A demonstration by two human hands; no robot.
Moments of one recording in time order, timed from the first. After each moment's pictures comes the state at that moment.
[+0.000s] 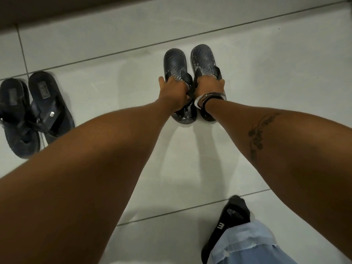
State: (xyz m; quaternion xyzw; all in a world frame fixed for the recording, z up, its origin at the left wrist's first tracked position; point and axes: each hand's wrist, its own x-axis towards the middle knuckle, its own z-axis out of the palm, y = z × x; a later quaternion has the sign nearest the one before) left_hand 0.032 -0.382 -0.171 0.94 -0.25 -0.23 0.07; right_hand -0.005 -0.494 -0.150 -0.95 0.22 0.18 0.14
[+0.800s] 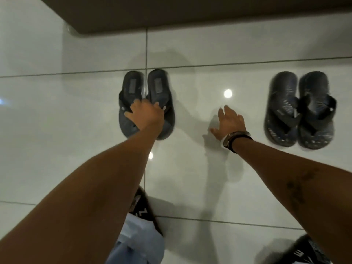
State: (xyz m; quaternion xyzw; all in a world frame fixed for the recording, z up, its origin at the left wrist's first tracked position) left_hand 0.055 -0.002 -0.116 0.96 0.25 -0.14 0.04; right_hand 0.005 -0.239 -0.157 -0.94 0.03 0.32 0.11
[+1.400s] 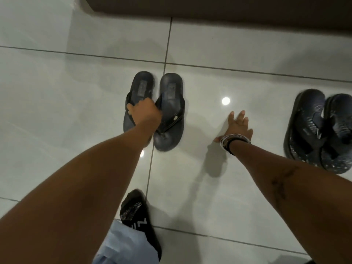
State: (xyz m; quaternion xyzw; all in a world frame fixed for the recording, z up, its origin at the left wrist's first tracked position) left_hand 0.073 0.073 -0.158 0.96 0.21 -0.19 0.06; right_hand 0.031 -0.185 -0.206 -0.91 0.16 0.37 0.05
